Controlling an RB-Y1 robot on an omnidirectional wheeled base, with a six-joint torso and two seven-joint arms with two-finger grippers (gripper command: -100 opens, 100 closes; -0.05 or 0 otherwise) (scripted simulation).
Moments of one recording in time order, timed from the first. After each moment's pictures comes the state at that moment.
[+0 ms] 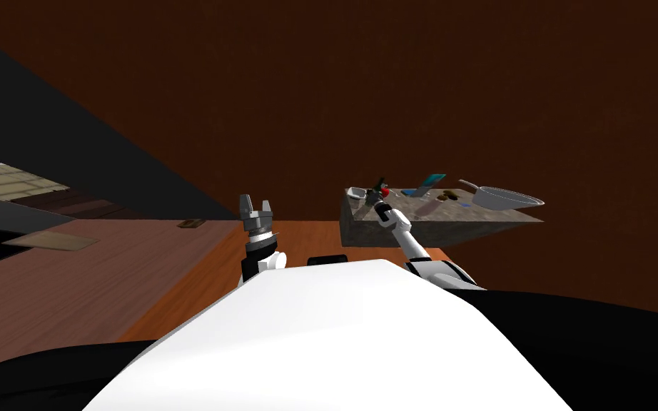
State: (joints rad) left arm 0.55 -0.02 -0.07 -2.28 0.10 -0.51 -0.16; right arm -0.16 -0.58 -0.04 -1.39 0.72 -0.09 0.95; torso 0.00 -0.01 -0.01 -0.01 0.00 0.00
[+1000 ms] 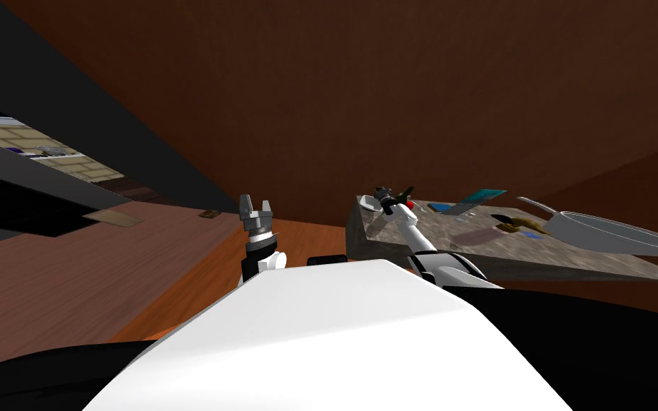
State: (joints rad) left arm 0.55 -0.02 -0.07 -2.28 0.10 -0.51 -0.16; right arm -0.23 -0.67 -0.04 -1.32 0.64 0.10 0.83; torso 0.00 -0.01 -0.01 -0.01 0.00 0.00
